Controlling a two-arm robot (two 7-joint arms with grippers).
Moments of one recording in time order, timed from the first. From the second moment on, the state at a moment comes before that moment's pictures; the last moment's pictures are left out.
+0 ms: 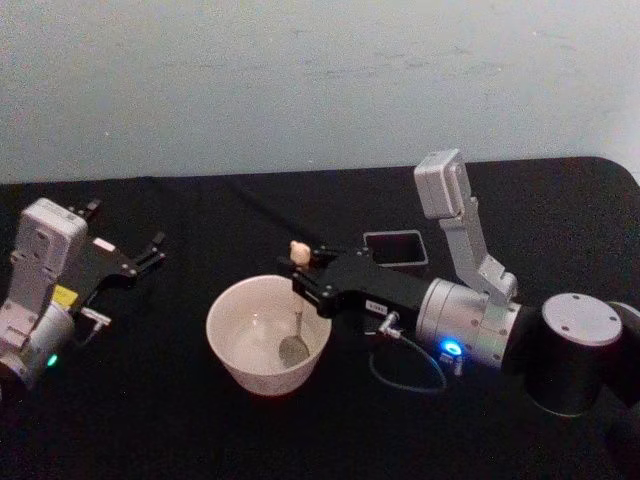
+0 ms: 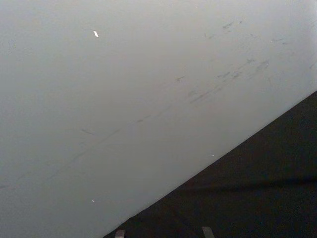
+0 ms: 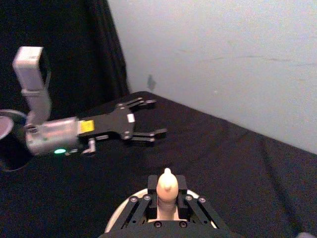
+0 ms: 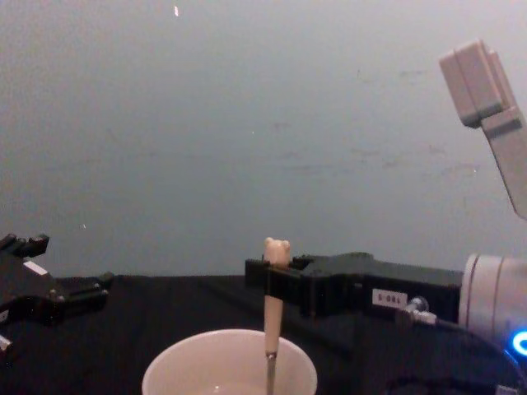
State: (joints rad) left arm -0.20 0.60 0.45 -1.41 -0.25 -0.12 0.03; right arm 0.32 0.38 -0.56 -1.51 0.55 0.18 0.50
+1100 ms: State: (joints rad) left arm -0.20 0.60 0.45 -1.41 -0.25 -0.12 0.03; right arm 0.41 0.27 -0.64 -1.39 0.53 0.15 0.47
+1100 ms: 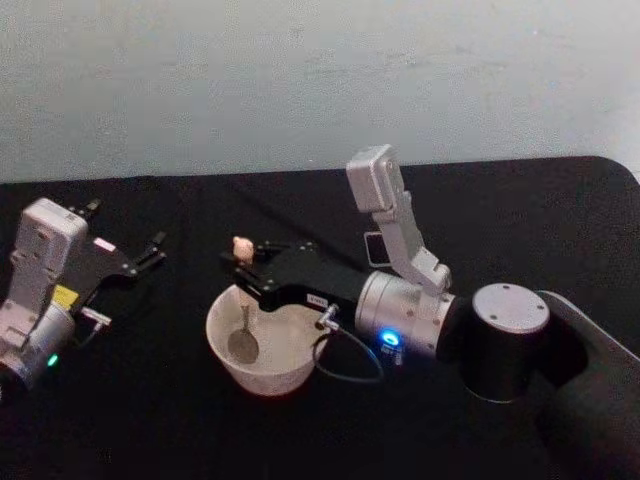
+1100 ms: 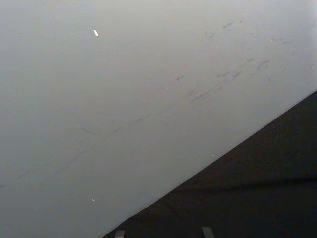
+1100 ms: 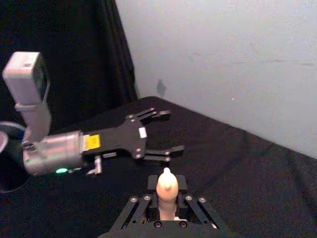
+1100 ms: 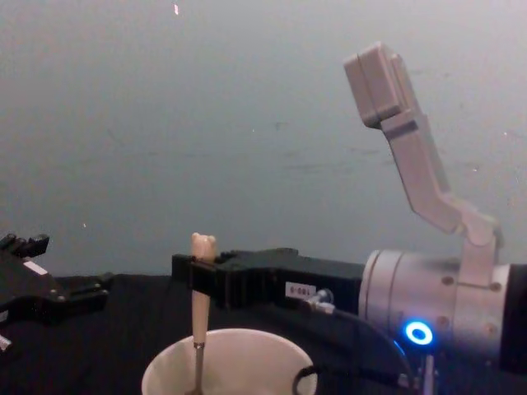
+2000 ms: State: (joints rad) left arm -0.20 0.60 0.45 -1.41 -0.25 -0.12 0.03; right arm 0.37 0.34 -0.55 -1.44 0.52 0.17 0.45
